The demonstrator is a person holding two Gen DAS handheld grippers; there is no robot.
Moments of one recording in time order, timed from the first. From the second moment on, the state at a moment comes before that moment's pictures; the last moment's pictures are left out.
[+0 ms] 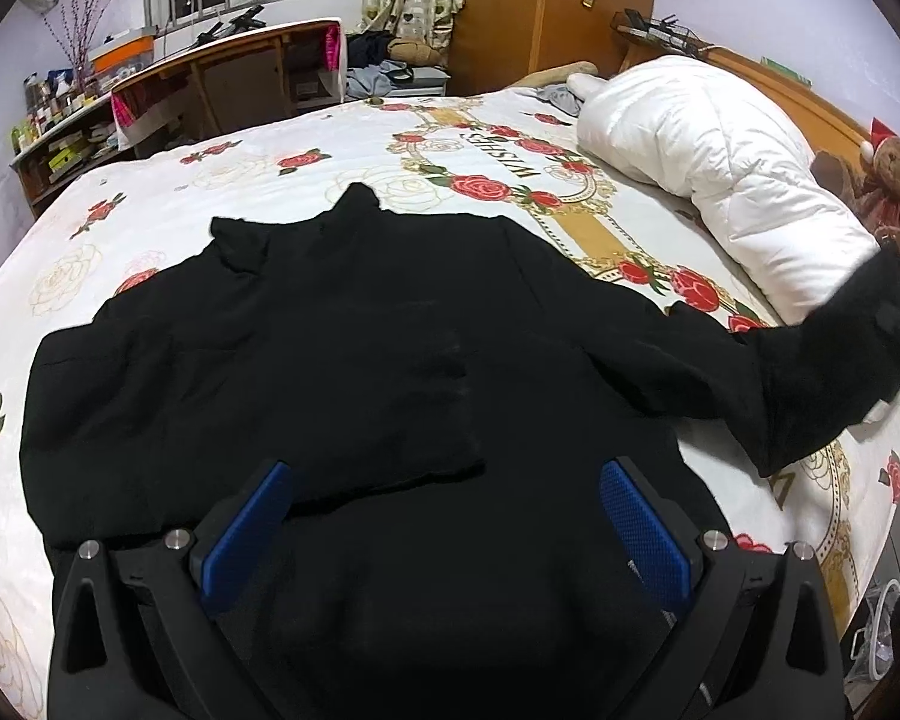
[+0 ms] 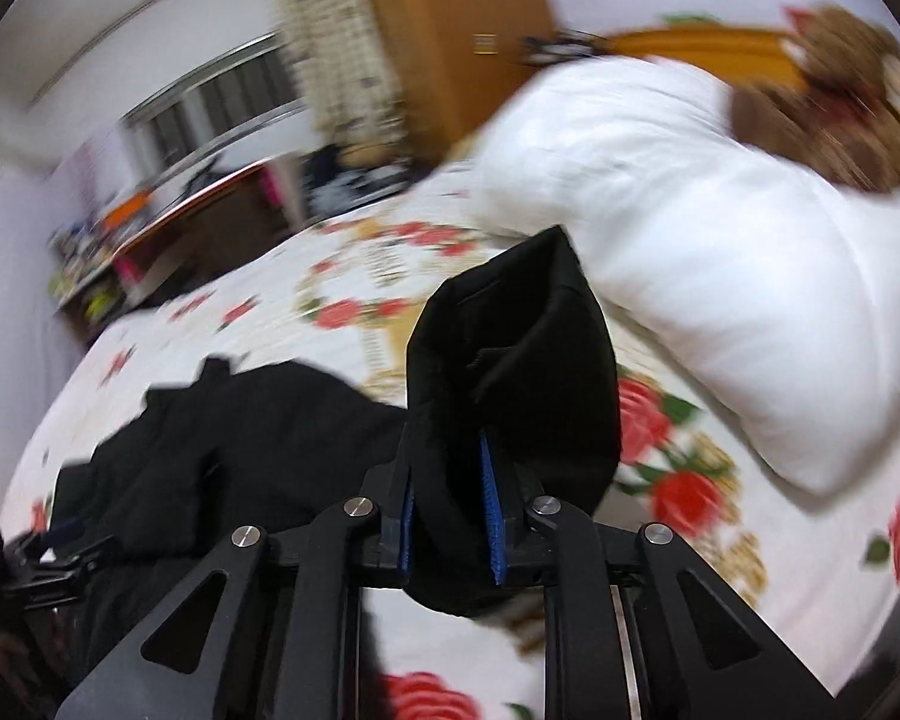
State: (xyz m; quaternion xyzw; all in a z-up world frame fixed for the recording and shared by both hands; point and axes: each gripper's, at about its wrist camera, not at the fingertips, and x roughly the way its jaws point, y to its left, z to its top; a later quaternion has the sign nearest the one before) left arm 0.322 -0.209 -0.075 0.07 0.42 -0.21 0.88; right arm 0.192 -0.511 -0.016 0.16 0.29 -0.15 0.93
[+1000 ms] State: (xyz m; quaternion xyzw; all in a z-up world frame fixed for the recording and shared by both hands) left arm 0.316 -0.243 -0.084 0.05 0.46 -0.33 0.82; right arm 0.201 -0.445 -0.038 0.13 0.34 -0.01 0.93
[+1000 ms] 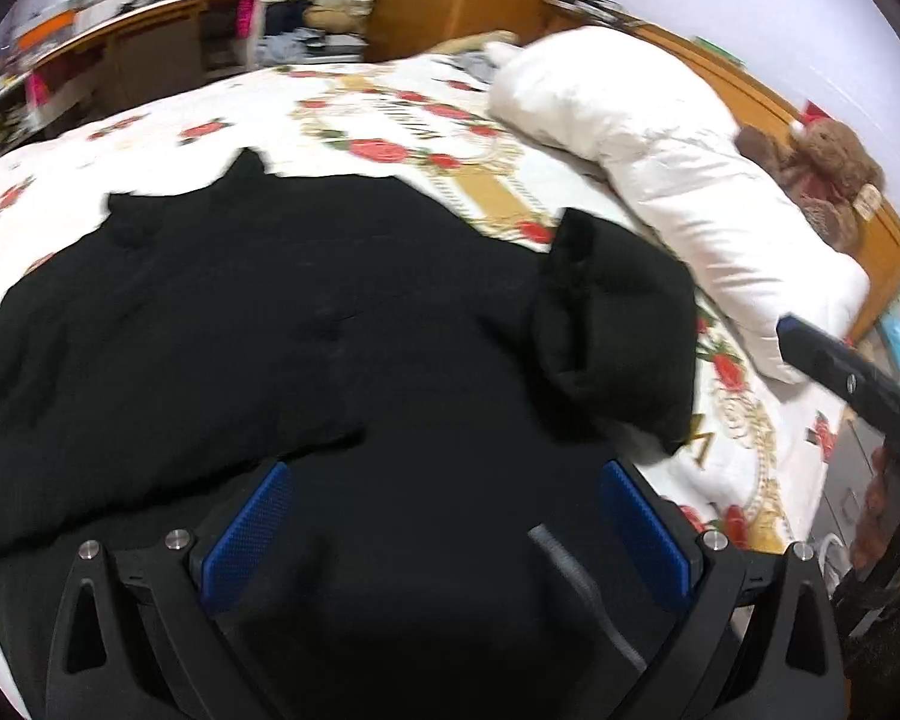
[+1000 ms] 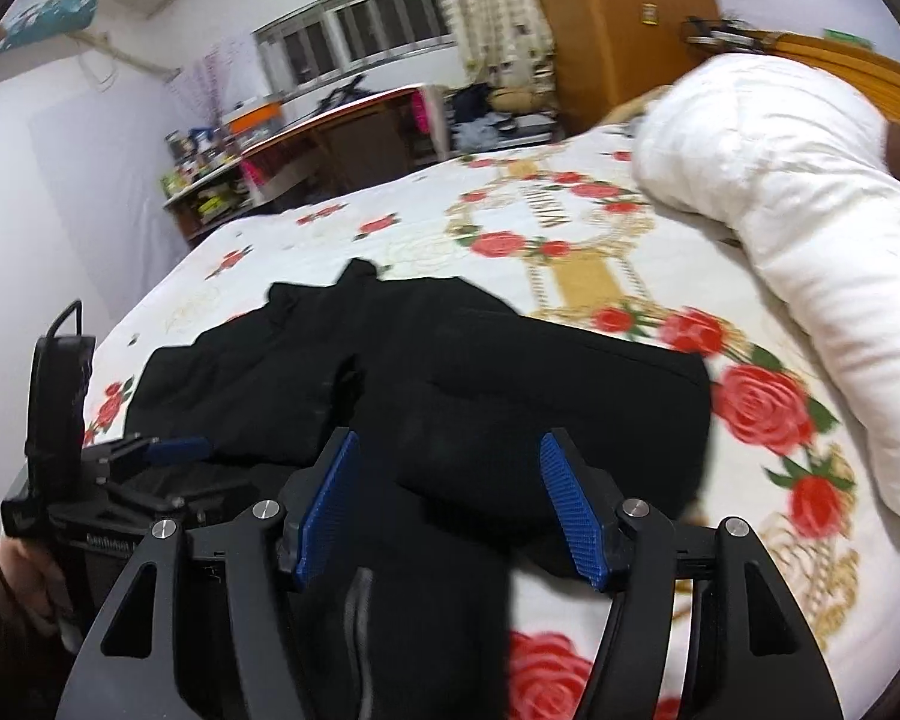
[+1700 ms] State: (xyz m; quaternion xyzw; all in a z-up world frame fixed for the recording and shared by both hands) left arm 0.370 -0.372 -0.116 0.03 0.53 -0.40 0.75; right arm 0.155 -0.515 -0.069 0.17 0.33 -0.09 0.92
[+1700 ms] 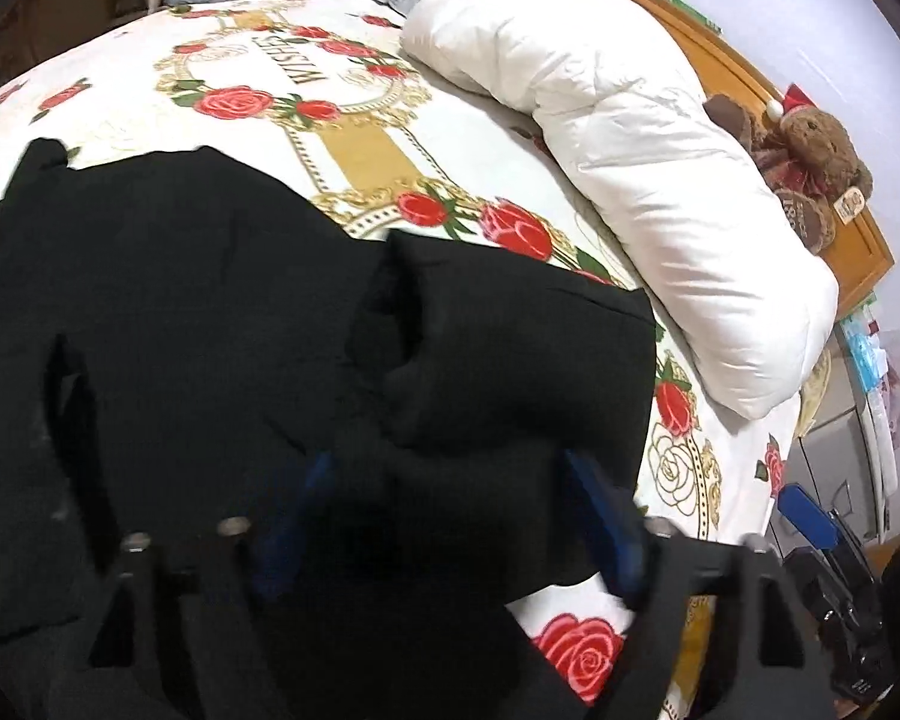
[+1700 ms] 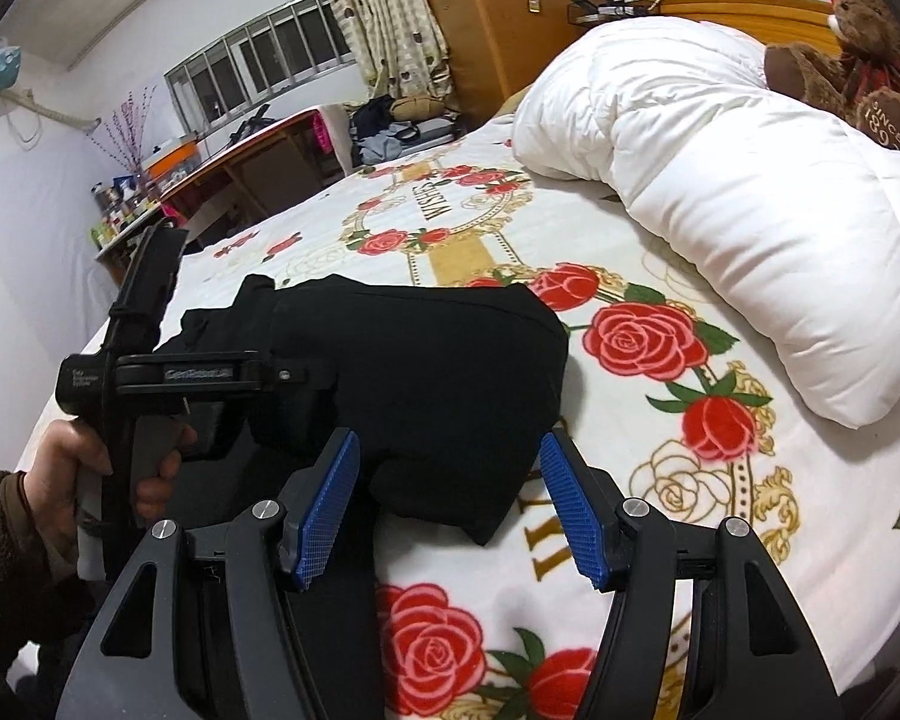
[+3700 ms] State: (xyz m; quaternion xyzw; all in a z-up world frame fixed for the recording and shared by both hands) left arm 0.428 -0.077 -0.097 -0.05 0.46 -0.17 0.87; right arm 0.323 -0.414 -0.093 0.09 0.42 -0.06 0.90
